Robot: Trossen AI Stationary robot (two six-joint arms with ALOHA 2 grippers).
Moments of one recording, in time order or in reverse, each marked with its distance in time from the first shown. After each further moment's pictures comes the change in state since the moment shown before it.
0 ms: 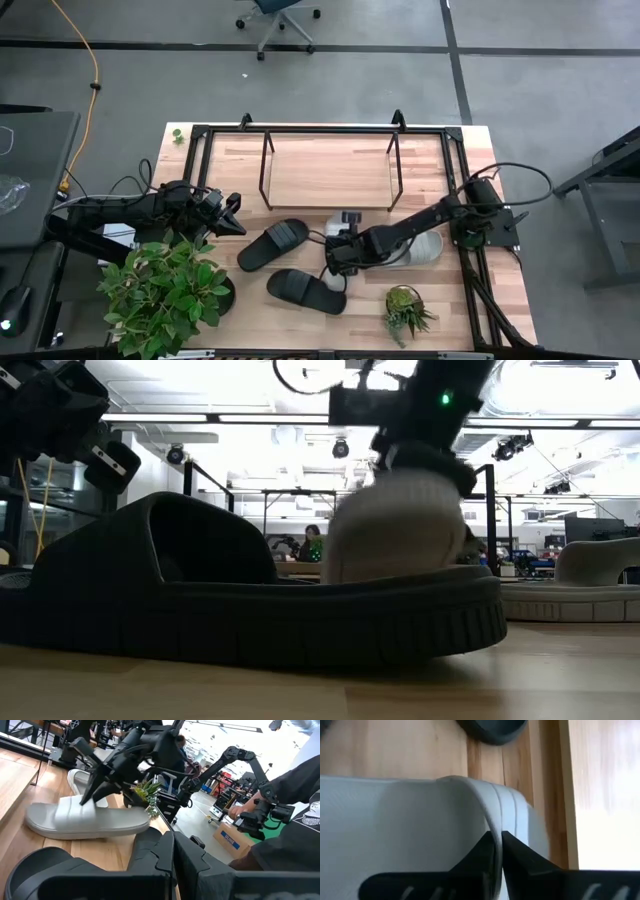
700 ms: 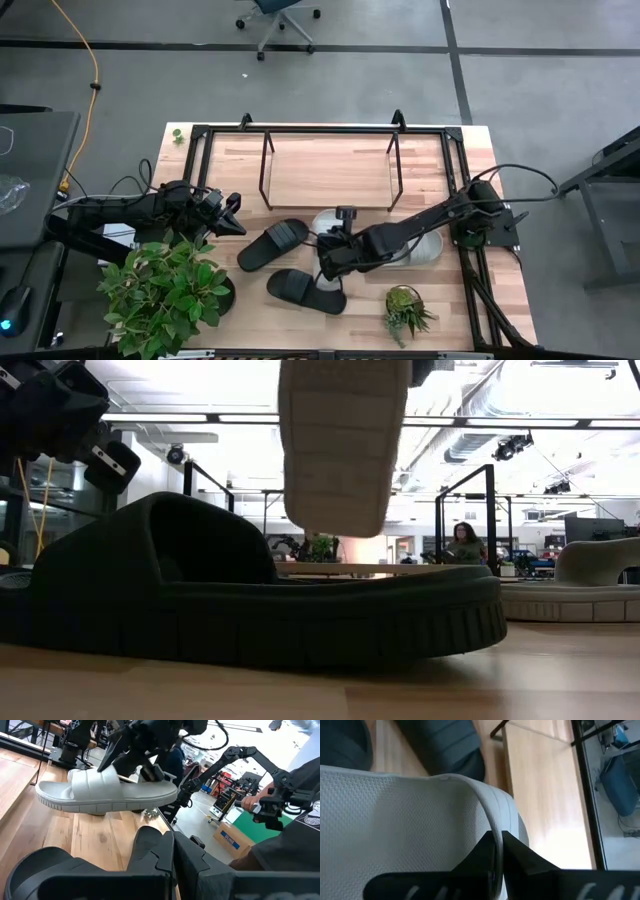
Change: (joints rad) left arm 0.000 0.000 0.000 0.000 0.000 0.000; right arm 0.026 0.000 0.286 -0.203 0.126 -0.022
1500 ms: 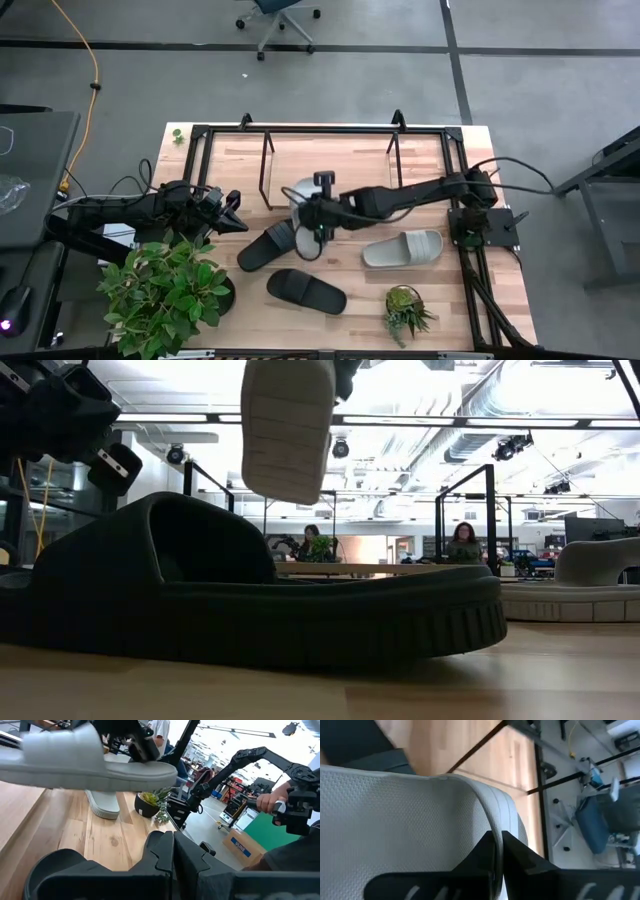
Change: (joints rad) left arm 0.000 0.000 0.000 -0.001 -0.066 0.000; right arm -0.217 -0.001 0.104 0.191 -0.061 -0.461
